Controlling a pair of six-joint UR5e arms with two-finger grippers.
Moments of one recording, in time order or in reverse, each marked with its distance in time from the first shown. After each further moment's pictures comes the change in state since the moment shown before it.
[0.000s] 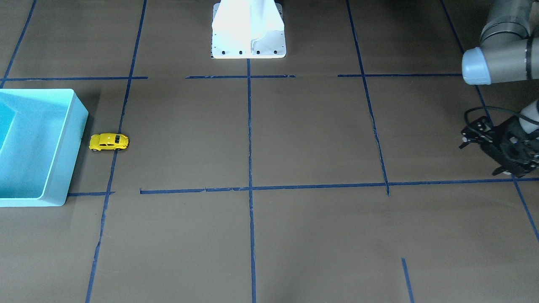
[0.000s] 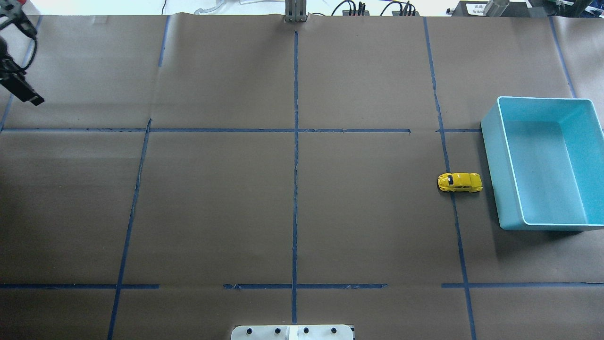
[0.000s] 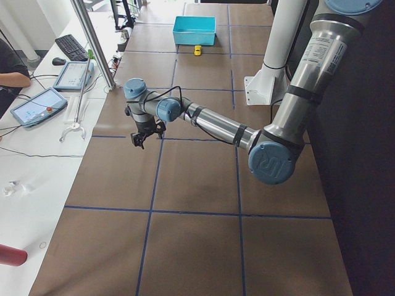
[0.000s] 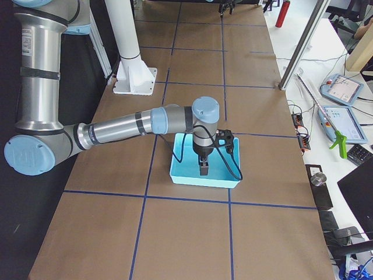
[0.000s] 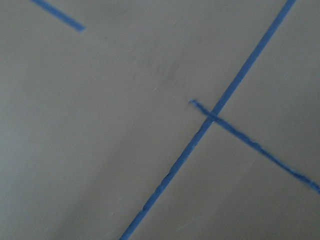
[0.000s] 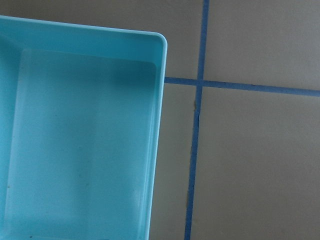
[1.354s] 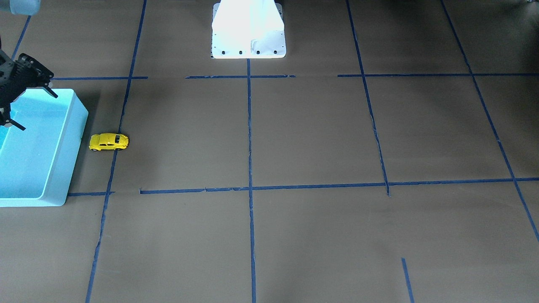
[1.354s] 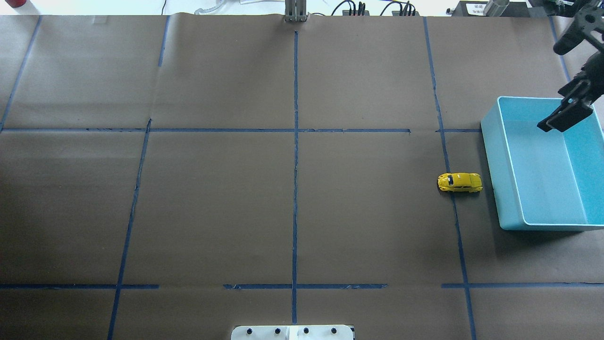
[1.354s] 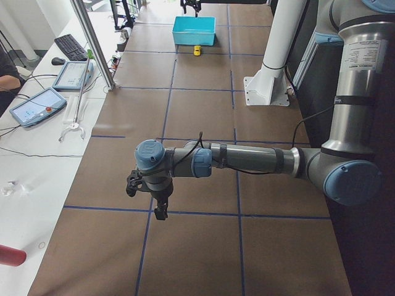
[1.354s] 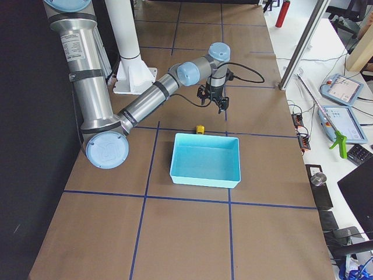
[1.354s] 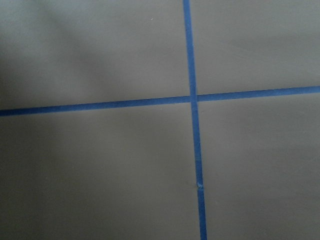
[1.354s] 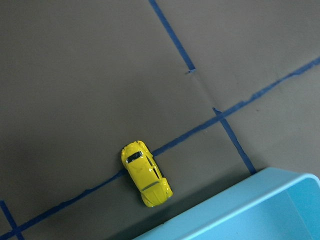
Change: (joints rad) left arm -0.288 0.266 0.001 0.034 -0.017 -0.346; right arm -0.399 0.293 0.078 -0.024 -0.018 -0.444
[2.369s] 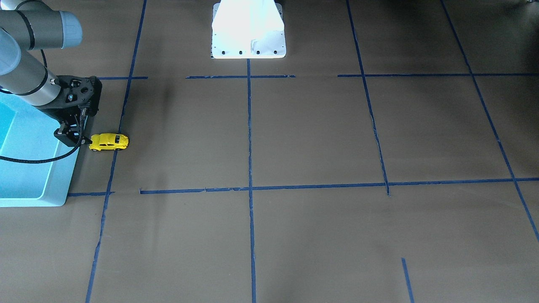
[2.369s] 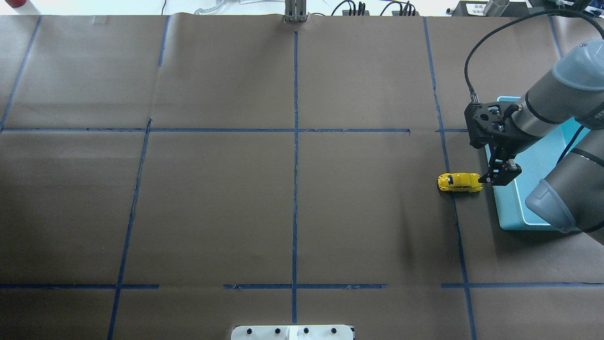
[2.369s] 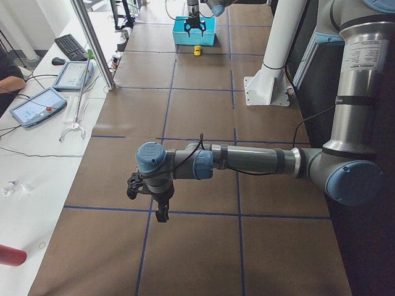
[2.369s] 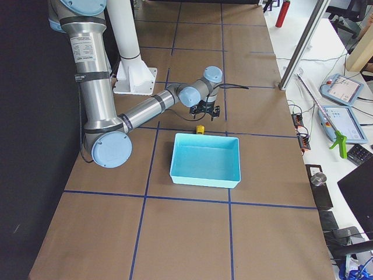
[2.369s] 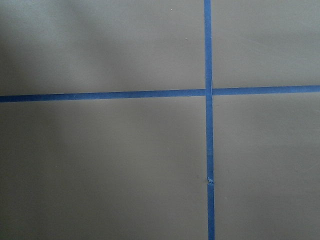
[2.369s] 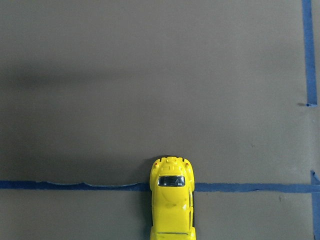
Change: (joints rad) left arm -0.003 0.000 0.003 -0.003 -0.001 0.000; right arm -0.179 -0.058 -0.186 0.314 -0.038 -0.301
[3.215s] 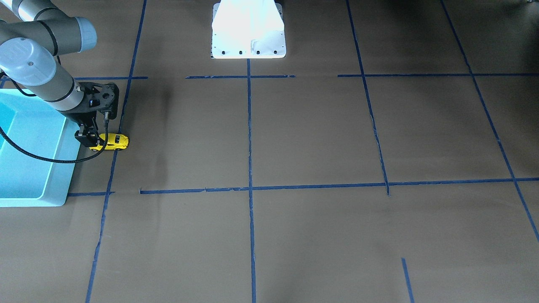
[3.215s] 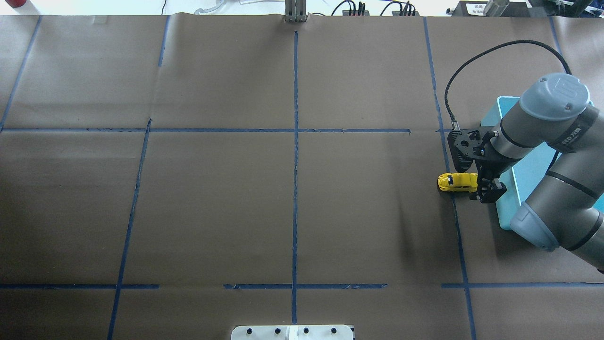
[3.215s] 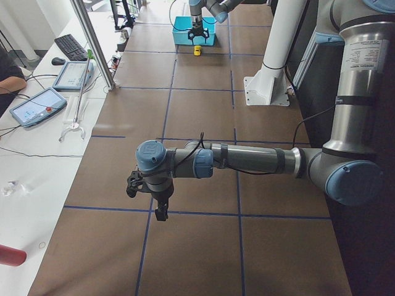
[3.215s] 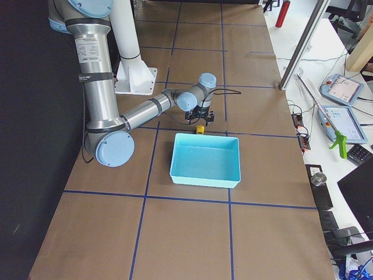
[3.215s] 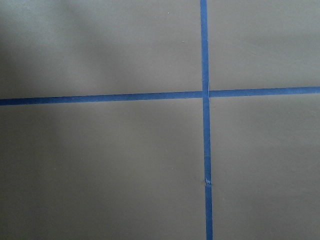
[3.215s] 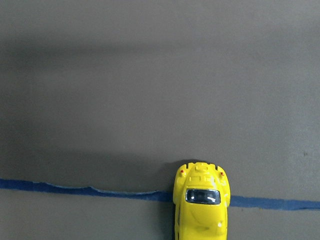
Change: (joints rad) left arm -0.001 0.000 -0.010 -0.001 -0.001 0.000; right arm -0.090 -0.005 -0.030 0.014 -0.083 0.012
